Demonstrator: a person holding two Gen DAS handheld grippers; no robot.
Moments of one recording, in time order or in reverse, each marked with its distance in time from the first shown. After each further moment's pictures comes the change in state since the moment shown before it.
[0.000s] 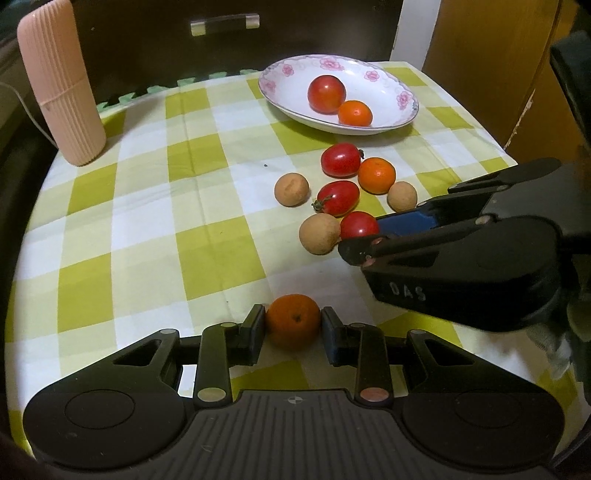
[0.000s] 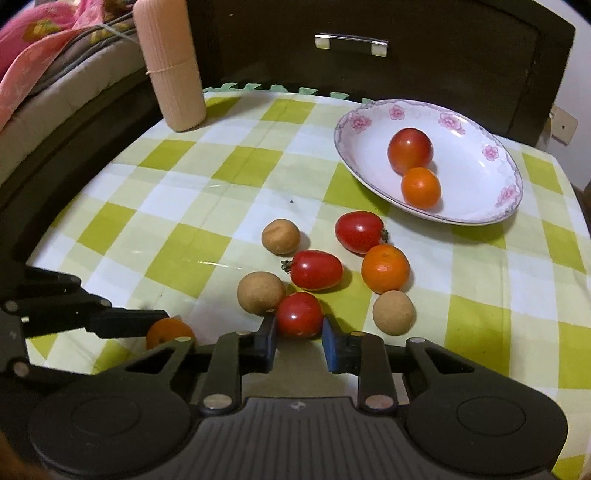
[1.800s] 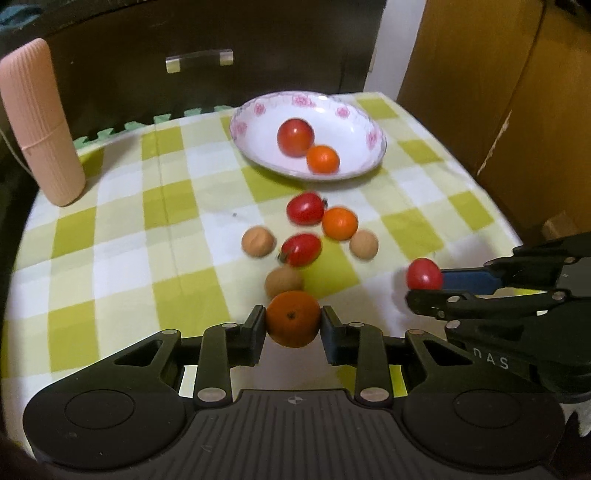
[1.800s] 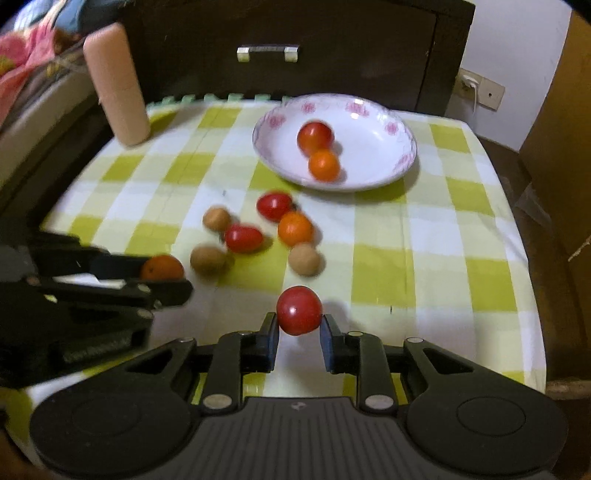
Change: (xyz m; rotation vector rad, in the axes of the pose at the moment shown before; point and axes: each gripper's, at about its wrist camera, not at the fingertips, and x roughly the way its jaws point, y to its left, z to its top) left arm -0.012 -0.010 0.023 -0.001 -0.065 -0.083; right arm -0.063 -0.015 -0.021 0.137 0.012 -0.145
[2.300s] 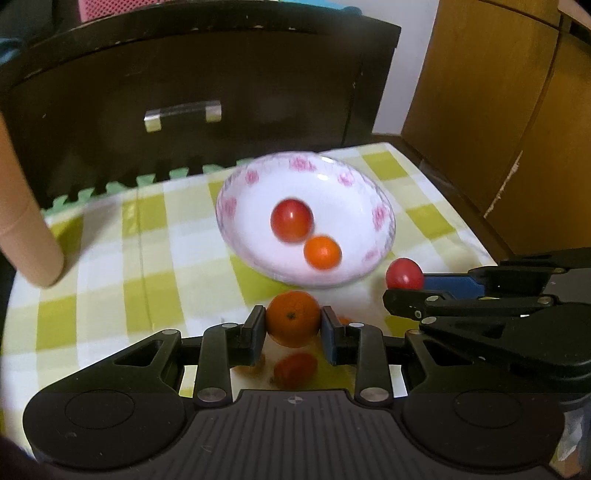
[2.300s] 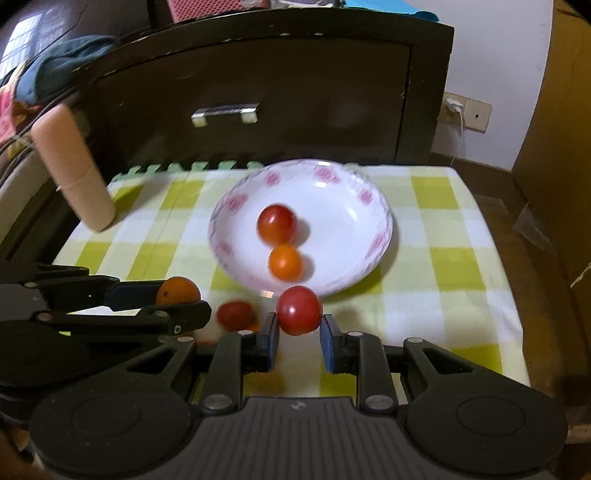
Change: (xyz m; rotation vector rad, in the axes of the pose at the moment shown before) left arm 0.028 -0.006 0.073 0.000 -0.078 0.013; right arm 0.022 -0.041 0.070 0.081 -0.095 0.000
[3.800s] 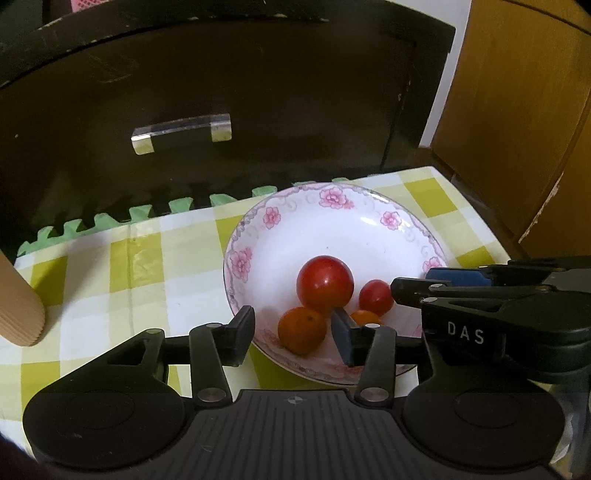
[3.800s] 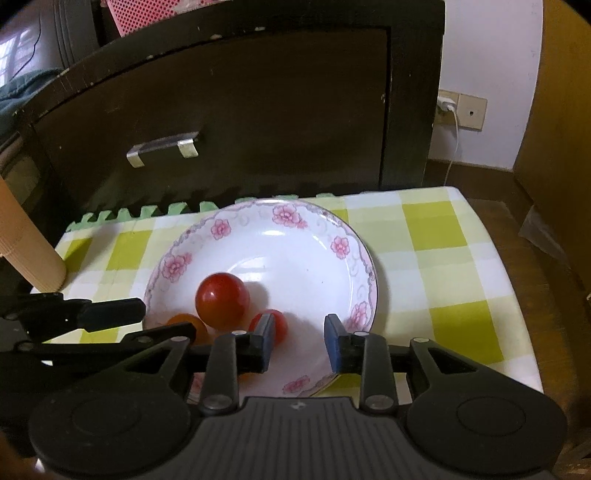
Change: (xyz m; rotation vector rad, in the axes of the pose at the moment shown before) left arm 0.057 0.008 0.045 -0.026 -0.014 0.060; right arm 0.064 -0.034 0.046 0.080 -0.037 -0.001
